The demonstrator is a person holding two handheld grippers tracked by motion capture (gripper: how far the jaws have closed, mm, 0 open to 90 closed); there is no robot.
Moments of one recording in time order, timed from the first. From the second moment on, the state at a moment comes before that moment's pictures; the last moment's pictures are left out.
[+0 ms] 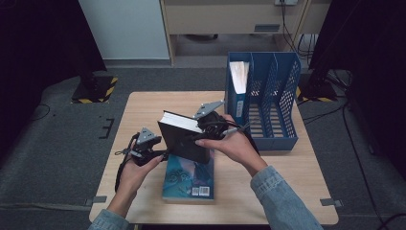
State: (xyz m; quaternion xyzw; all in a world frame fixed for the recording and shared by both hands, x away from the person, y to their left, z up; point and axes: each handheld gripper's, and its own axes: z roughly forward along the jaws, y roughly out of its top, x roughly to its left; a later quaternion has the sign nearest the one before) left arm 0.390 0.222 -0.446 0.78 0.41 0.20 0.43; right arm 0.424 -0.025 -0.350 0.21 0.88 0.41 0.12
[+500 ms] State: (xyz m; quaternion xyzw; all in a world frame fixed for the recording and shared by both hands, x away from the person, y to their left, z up) left arm 0.382 0.248 -0.460 0.78 0.44 0.19 0.40; right arm 0.427 -0.024 -0.352 0.20 0.88 0.42 0.09
